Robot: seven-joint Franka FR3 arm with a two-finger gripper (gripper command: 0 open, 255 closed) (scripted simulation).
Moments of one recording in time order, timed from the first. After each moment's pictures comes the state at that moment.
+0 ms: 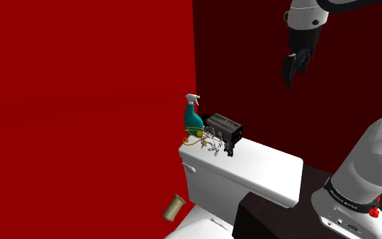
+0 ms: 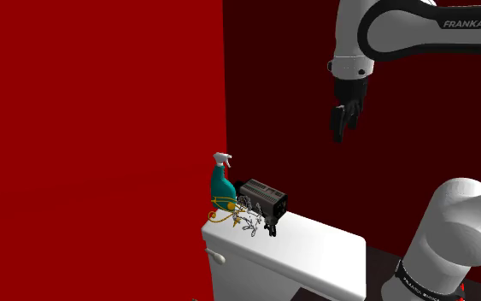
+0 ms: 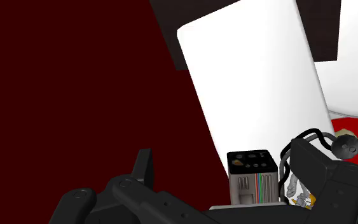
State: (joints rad) arm -0.01 -0.81 0.07 -2.33 -0.10 1.47 0.03
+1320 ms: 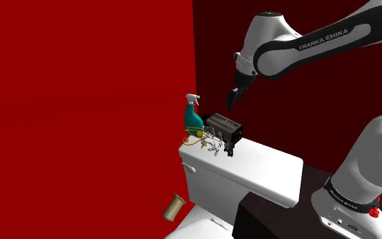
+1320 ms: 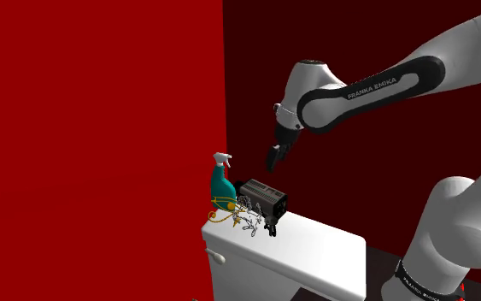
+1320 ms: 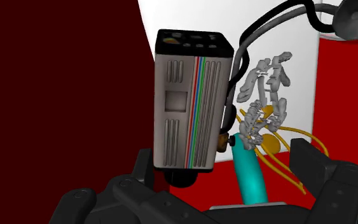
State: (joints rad) arm 0.09 -0.45 0.05 -2.52 0.01 2.31 -0.05
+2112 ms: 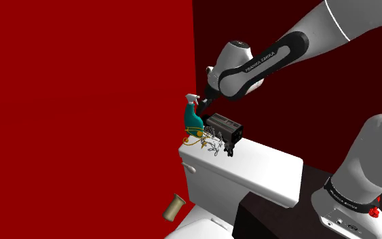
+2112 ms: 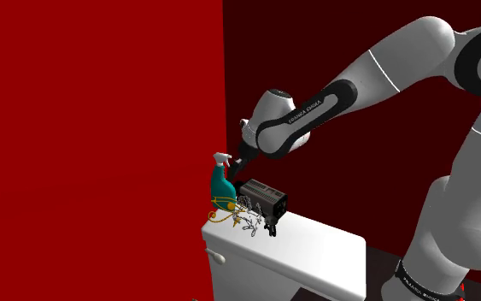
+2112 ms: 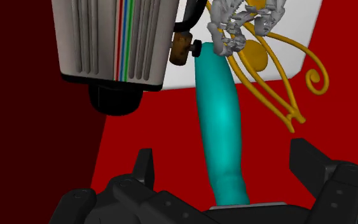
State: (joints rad) arm 0.19 -0.03 0.04 -2.37 0.17 2.77 -0.22
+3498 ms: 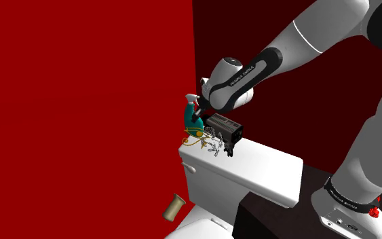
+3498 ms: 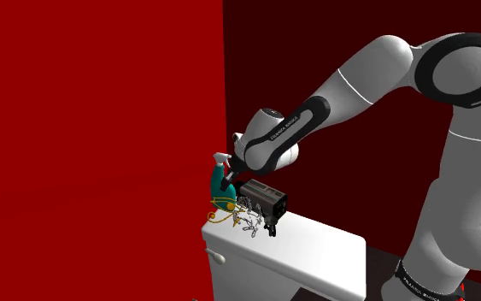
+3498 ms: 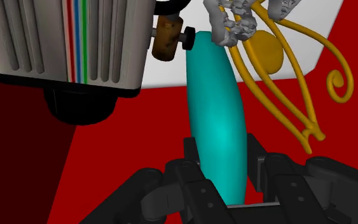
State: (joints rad) arm 0.20 0.13 0.07 -2.33 0.28 2.94 -0.33
